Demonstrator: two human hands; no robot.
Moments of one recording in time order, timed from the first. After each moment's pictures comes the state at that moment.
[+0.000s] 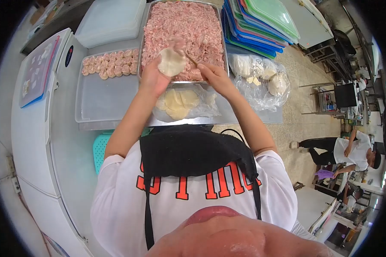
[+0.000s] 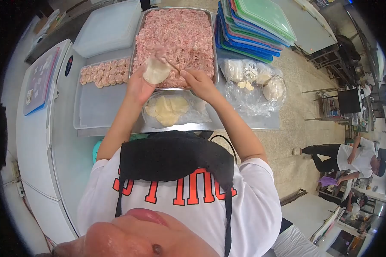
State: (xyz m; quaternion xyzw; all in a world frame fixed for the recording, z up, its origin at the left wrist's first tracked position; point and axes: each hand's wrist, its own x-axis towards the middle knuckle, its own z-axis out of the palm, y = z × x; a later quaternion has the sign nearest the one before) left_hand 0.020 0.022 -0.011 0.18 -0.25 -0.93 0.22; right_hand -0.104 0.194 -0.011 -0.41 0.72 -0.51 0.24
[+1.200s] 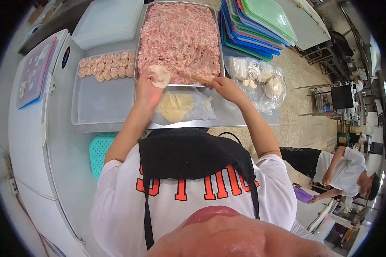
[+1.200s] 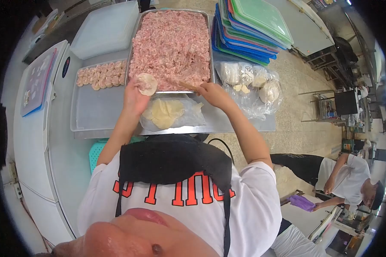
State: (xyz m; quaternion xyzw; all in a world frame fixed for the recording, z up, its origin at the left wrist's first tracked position) left_hand 0.032 0.022 -0.051 0.23 -0.16 -0.92 0.27; right_hand -0.140 0.248 -0.019 -0.46 0.83 -0.25 0.20
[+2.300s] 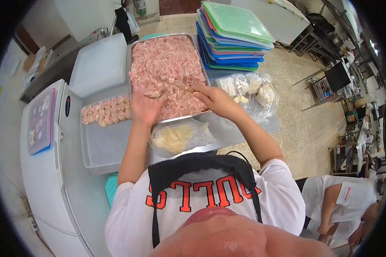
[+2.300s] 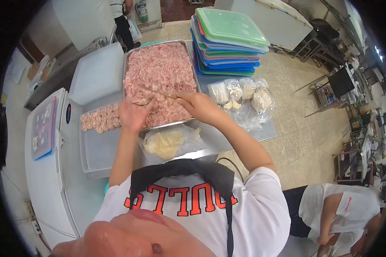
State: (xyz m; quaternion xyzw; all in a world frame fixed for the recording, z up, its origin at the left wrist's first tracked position) left_hand -0.012 0.000 -0.003 0.10 -0.18 -0.96 0.20; right_hand -0.128 0.226 0.063 -0.56 0.76 -0.31 0.02
